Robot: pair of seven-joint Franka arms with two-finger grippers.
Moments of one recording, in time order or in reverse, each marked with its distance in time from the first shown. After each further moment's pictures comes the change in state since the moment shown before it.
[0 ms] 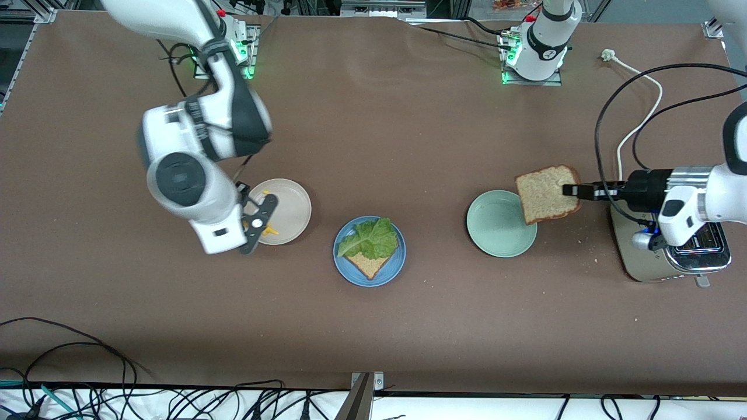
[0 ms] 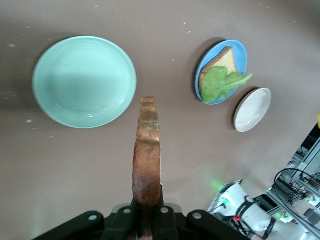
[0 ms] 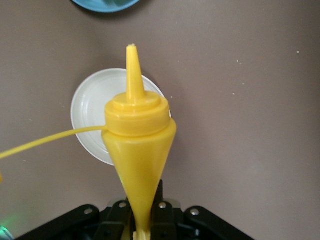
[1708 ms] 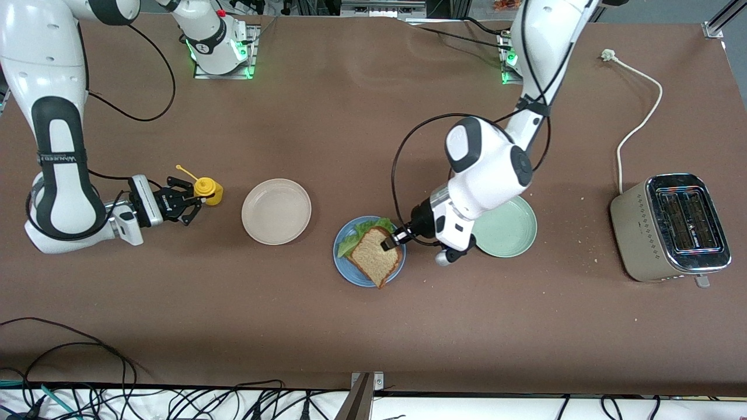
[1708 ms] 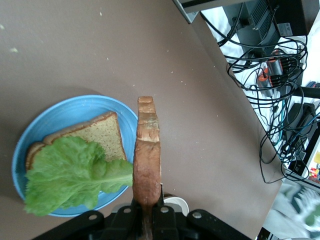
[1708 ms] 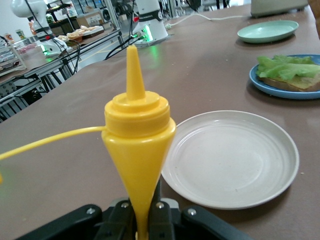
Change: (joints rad) left arm -0.613 0.227 -0.005 -0.108 -0.269 1.168 -0.409; right arm -0.527 0.147 0.010 -0.358 0.763 -0.233 -1.537
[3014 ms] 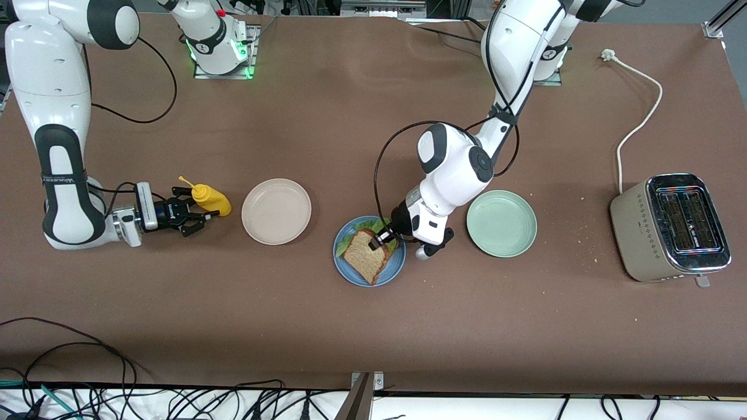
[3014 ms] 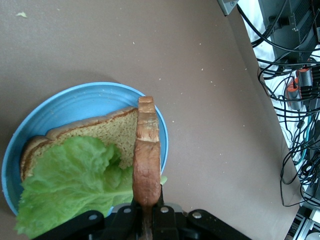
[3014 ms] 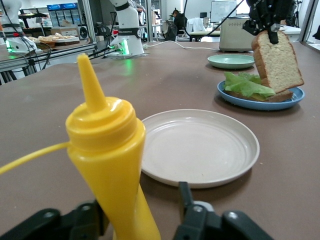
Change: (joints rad) left arm -0.082 0.102 0.009 0.000 0.000 0.147 -0.089; right arm -0.067 0.123 0.006 0.012 0.169 0.036 -0.220
